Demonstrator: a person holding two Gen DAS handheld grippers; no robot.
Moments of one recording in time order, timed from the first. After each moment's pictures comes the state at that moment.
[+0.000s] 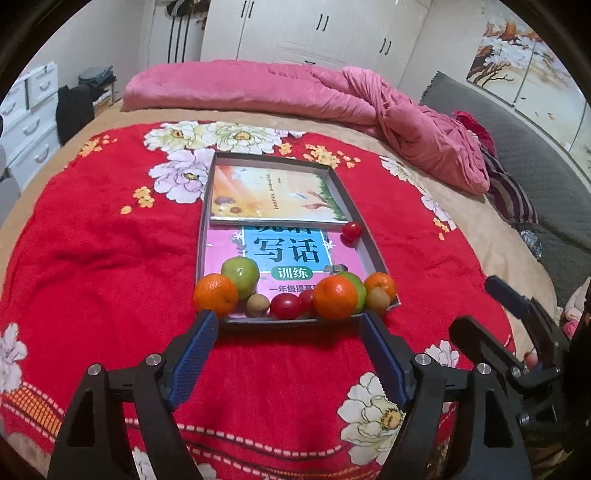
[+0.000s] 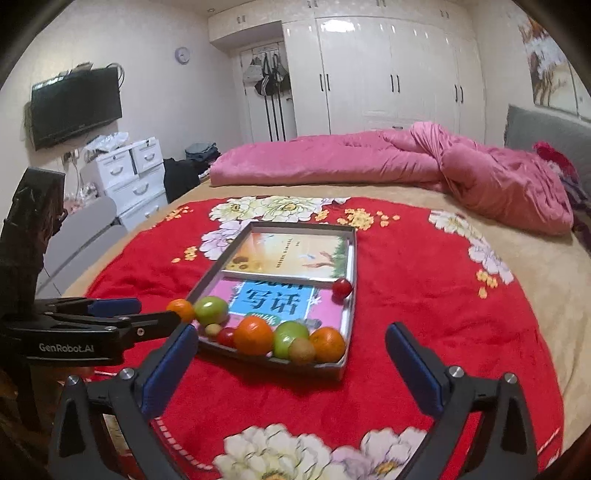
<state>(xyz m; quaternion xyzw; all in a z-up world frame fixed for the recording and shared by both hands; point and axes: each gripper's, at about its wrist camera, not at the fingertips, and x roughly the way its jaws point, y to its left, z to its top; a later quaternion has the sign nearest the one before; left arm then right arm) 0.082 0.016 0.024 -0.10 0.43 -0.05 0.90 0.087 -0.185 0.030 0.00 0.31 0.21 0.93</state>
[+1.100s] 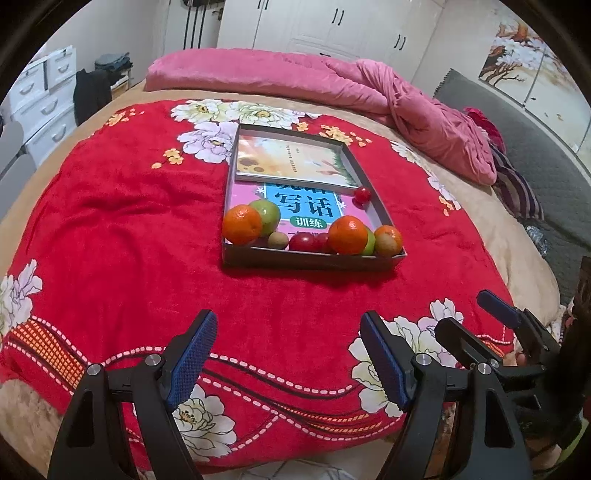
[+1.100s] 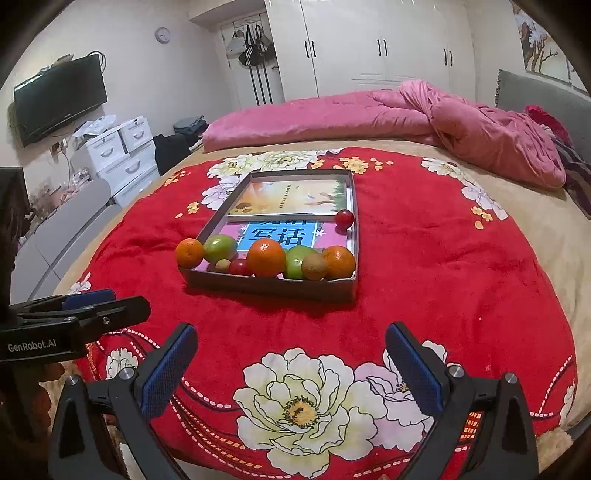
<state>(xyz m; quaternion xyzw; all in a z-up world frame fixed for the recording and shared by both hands) 0.025 0.024 0.009 -0.11 0.45 -0.03 0.88 0.045 -0.182 0.000 0.00 0.38 0.19 0.91</state>
